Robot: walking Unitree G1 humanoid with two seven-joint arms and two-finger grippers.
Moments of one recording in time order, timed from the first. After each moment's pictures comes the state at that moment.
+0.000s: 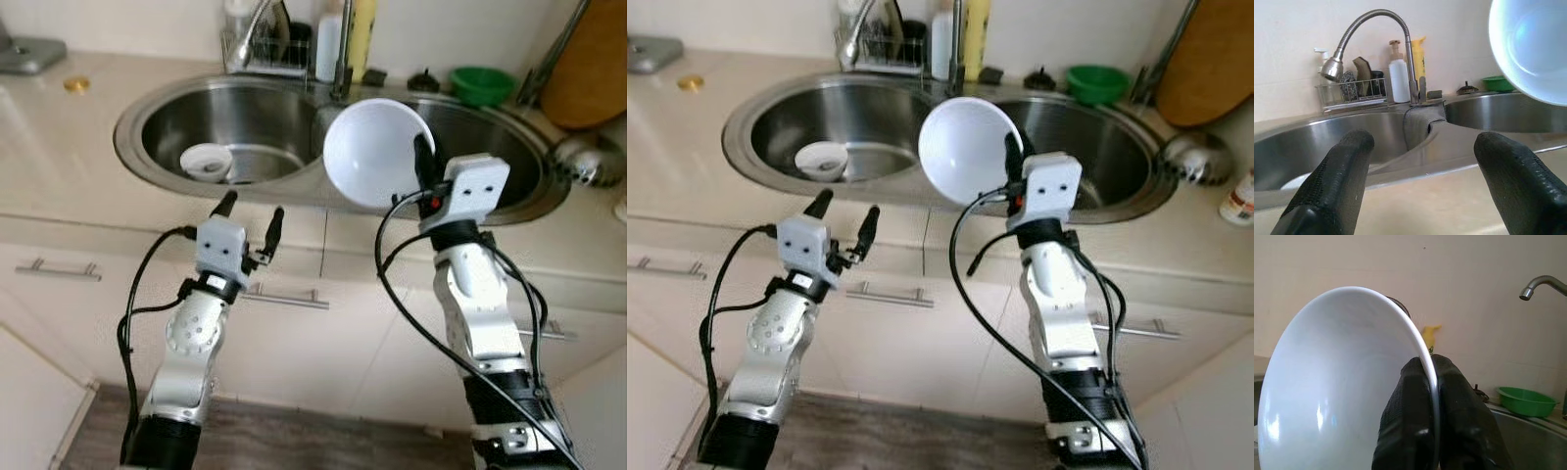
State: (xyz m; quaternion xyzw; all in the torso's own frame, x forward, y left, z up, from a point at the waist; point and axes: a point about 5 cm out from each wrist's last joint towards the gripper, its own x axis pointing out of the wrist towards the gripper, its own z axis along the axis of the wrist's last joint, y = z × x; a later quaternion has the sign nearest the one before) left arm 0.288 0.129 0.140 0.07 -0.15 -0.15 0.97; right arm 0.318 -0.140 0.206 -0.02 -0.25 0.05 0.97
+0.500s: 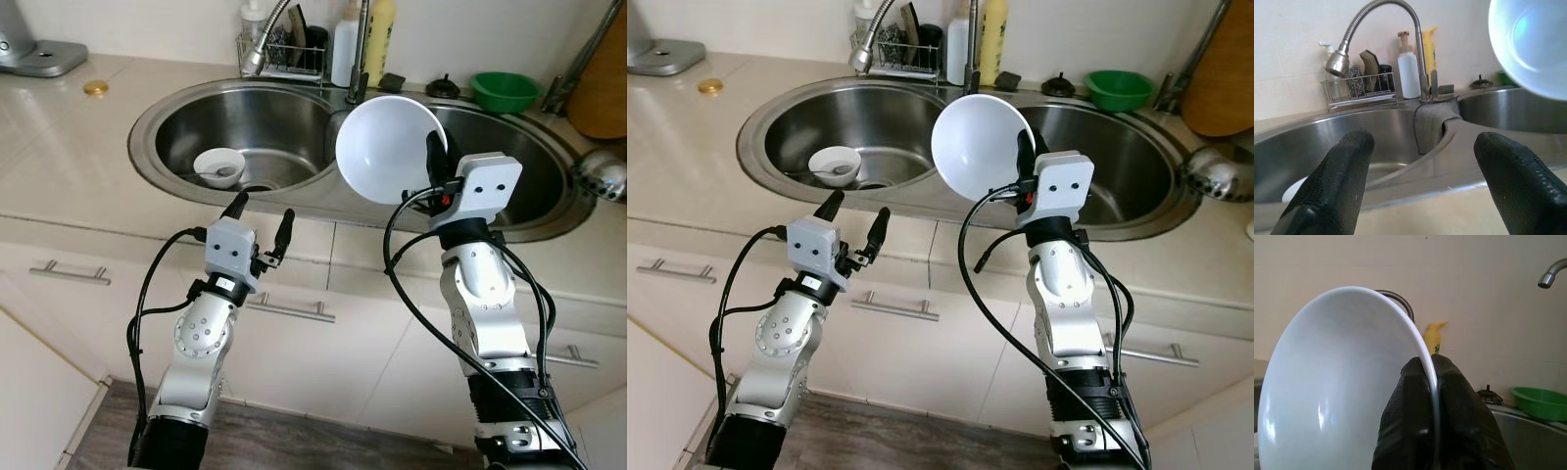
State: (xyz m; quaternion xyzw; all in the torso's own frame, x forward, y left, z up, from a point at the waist) left arm 0.288 0.136 0.140 0.07 -0.15 -0.14 0.98; right arm 0.320 -0.135 0.209 -0.02 -0.26 0.05 0.96
